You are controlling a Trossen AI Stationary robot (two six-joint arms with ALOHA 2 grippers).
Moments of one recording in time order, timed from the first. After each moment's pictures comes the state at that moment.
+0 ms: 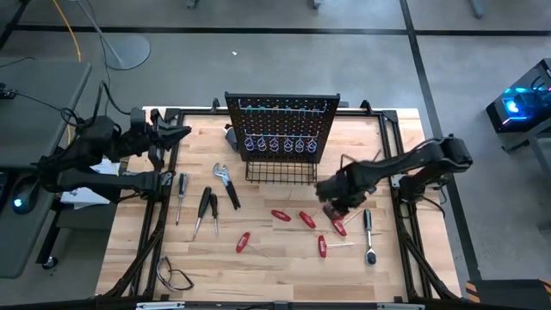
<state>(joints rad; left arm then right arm) 0.10 0.46 0.91 -0.42 -0.22 -0.31 0.20 1.56 1.14 -1.24 -0.17 1.14</state>
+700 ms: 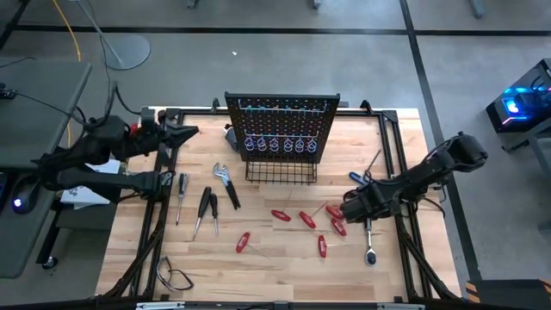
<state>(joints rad) 0.10 0.54 0.91 -0.40 -0.25 -0.37 0.38 1.38 0.67 -0.96 -0.18 1.79</state>
